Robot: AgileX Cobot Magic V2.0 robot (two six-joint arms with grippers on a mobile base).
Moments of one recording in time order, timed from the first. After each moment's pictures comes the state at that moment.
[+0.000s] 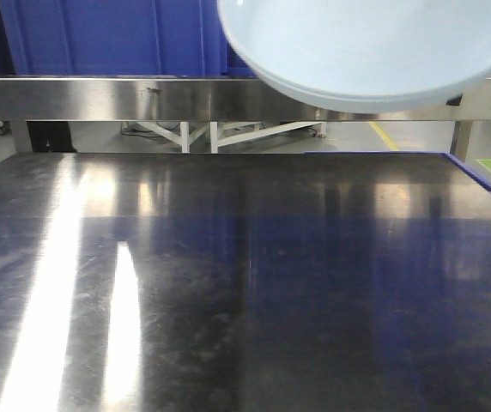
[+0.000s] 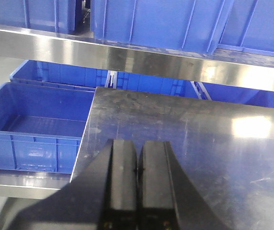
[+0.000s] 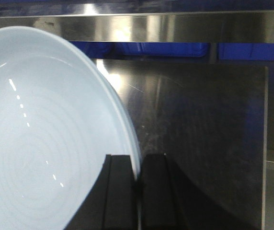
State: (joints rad) left arm -0.13 0.10 -0.32 0.04 0.47 -0.18; right arm 0.26 0.91 -0.82 0.13 0.47 0.15
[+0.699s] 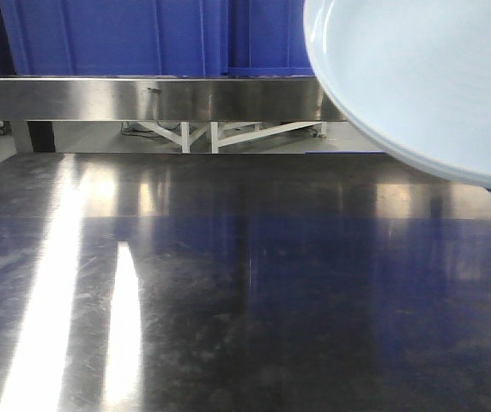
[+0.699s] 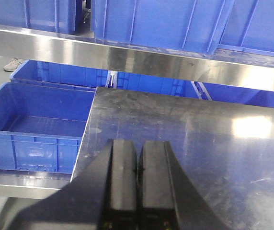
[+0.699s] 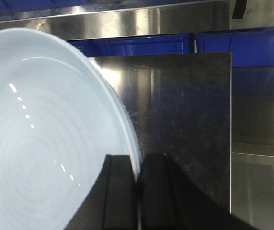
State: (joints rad) left arm -0.13 0.10 -0.32 0.04 0.47 -0.18; right arm 0.20 0.58 -0.59 0.13 0.49 0.15
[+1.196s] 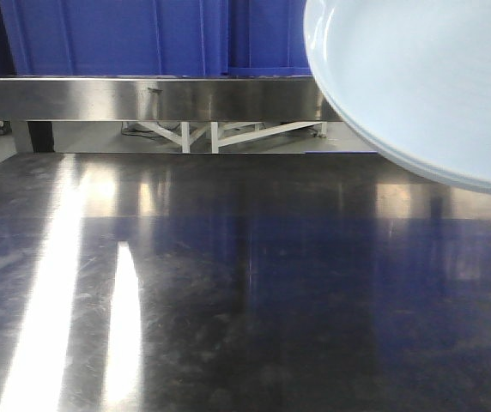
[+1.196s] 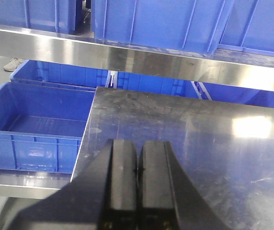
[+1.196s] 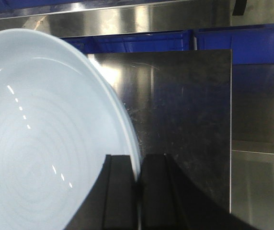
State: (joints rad) left arm -0.13 0.10 -0.32 0.04 0.47 -0.18; right arm 0.20 0.58 -0.59 0.13 0.50 0.15
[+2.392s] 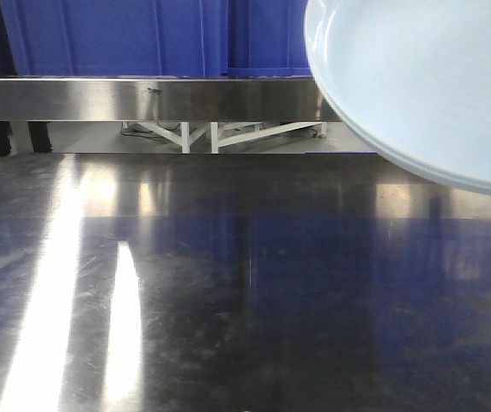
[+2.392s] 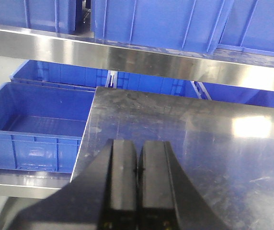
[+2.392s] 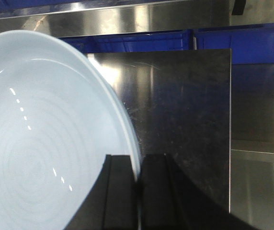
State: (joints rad) left arm -0.13 0.10 -0.32 0.04 0.47 -0.18; right arm 0.20 0.58 -0.59 0.13 0.50 0.15
